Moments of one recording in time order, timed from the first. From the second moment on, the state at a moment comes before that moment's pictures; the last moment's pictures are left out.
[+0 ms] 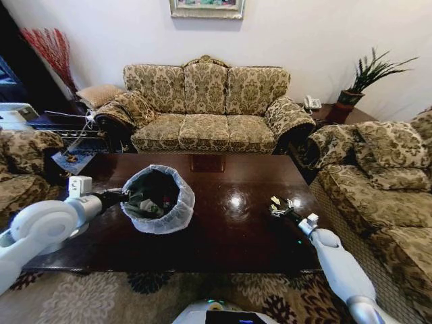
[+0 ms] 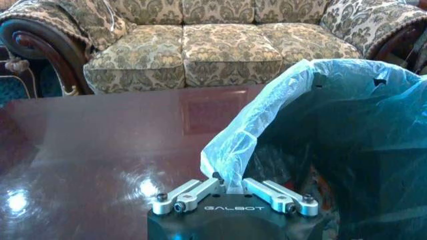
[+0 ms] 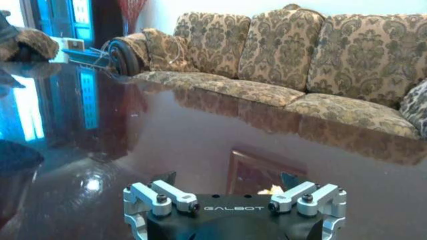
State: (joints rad) left arm 1.84 -0.36 -1.21 -2.24 -1.48 0.57 -0.36; right arm -0.83 1.08 0.48 0.93 0.29 0.32 -0.75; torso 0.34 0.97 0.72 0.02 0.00
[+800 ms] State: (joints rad) left arm 1.84 -0.35 -1.21 -2.24 -1.47 0.56 -0.36; right arm -0.76 1.07 0.46 0.82 0.31 0.30 -0.74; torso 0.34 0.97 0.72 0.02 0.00
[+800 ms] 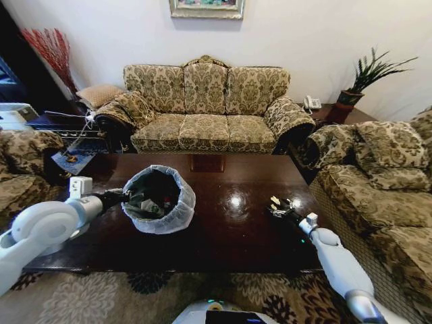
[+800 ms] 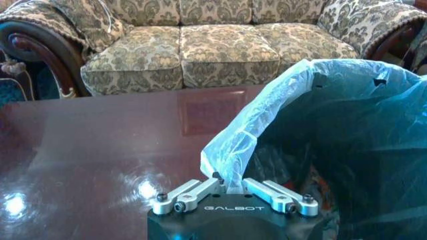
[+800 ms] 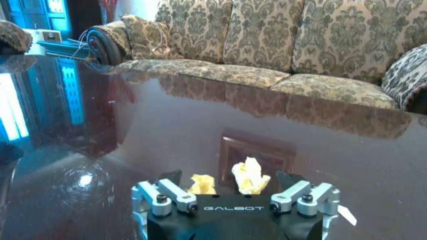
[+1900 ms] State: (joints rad) left arm 1.84 -0.34 -1.21 -2.24 -1.48 0.55 -0.35; right arm -0.82 1.09 0.48 0.83 0.35 0.30 -0.72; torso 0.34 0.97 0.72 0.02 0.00
